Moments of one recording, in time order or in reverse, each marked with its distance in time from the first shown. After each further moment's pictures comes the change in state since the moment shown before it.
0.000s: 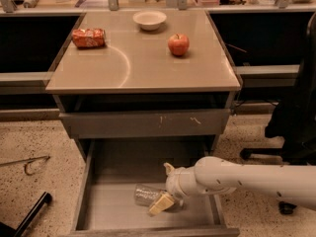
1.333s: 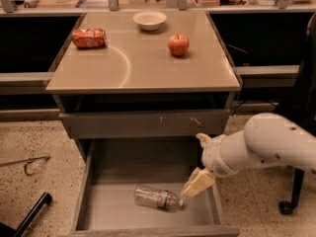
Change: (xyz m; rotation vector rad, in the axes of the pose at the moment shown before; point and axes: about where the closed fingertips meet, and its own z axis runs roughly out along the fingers) arm -0.058 -0.011 -0.206 0.094 0.123 -0.076
